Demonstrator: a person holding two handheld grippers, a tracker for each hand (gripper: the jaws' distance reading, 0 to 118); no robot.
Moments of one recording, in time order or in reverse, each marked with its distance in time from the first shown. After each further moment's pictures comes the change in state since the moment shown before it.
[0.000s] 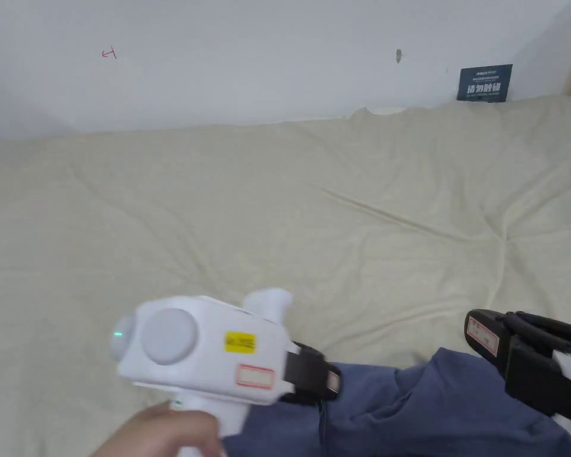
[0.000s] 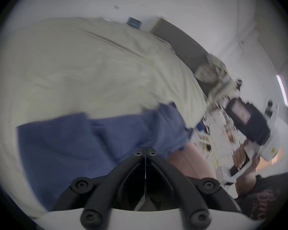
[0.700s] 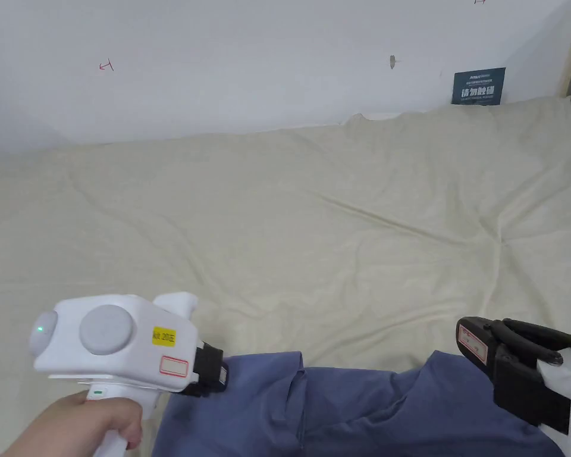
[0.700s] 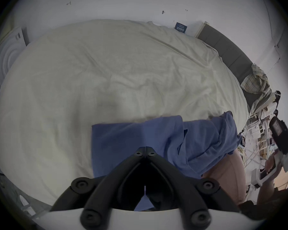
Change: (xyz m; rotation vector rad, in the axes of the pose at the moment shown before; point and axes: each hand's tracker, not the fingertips) left arm -0.056 -0.001 0.008 -0.119 0.288 0.119; right arm -0.002 -0.007 -0.001 0.002 -0.009 0.060
